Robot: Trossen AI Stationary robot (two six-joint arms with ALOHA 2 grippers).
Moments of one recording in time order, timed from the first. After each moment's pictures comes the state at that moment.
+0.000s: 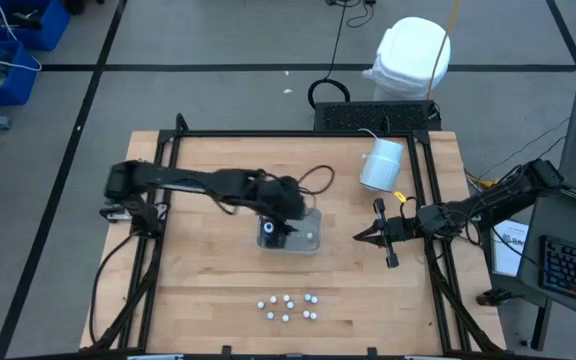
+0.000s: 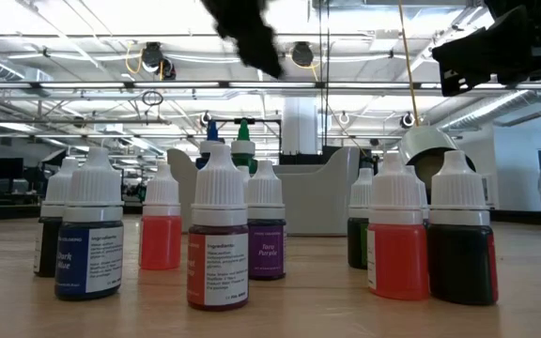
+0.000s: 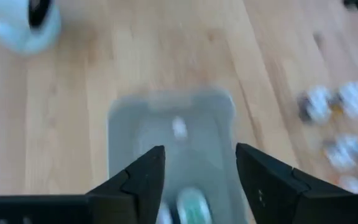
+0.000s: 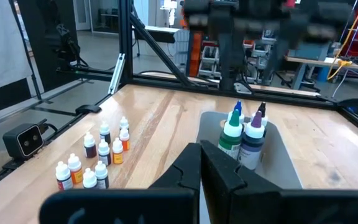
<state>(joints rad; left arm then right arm) -0.03 1.74 1.54 -0.73 0.10 0.13 0.35 0.73 0.14 0.52 0.18 -0.04</state>
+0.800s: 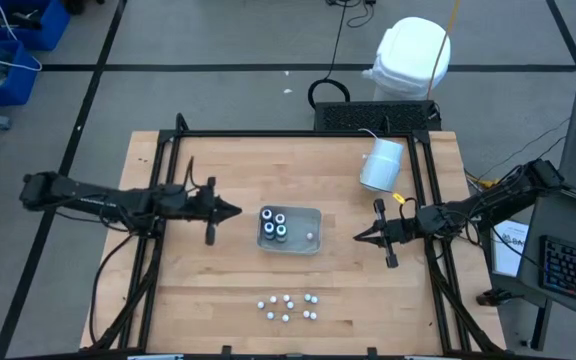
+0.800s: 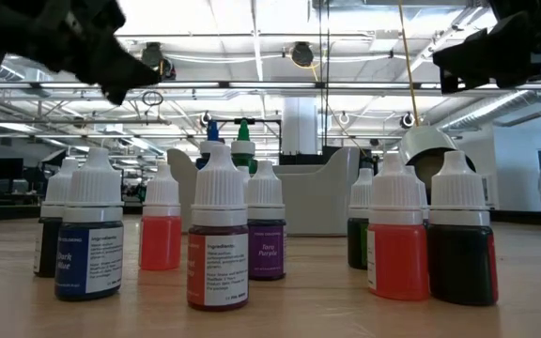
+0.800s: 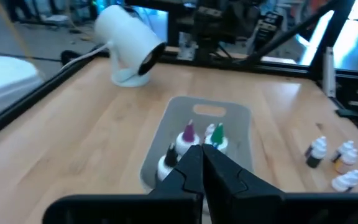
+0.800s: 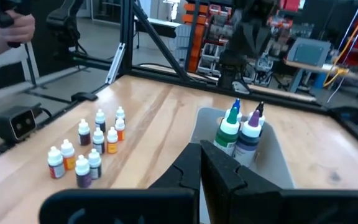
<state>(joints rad) -0.07 0.75 0.31 0.21 -0.13 -0.12 0.35 0.73 0.14 0.50 0.18 -0.12</state>
